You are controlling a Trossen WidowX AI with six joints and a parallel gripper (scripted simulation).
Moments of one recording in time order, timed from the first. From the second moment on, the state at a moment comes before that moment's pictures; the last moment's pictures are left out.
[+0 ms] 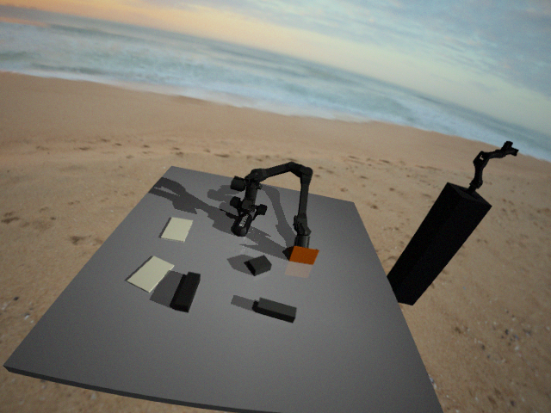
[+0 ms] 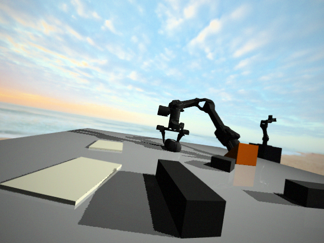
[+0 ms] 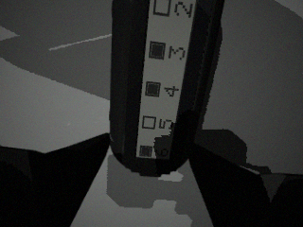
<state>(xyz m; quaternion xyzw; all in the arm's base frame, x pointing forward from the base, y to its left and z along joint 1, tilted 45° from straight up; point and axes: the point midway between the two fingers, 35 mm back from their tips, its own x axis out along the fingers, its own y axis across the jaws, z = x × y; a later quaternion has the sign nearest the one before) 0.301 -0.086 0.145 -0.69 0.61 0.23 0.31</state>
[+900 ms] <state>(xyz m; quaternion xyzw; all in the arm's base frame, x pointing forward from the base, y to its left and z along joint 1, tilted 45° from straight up) 0.296 -0.018 0.131 -0.69 0.61 0.23 0.31</state>
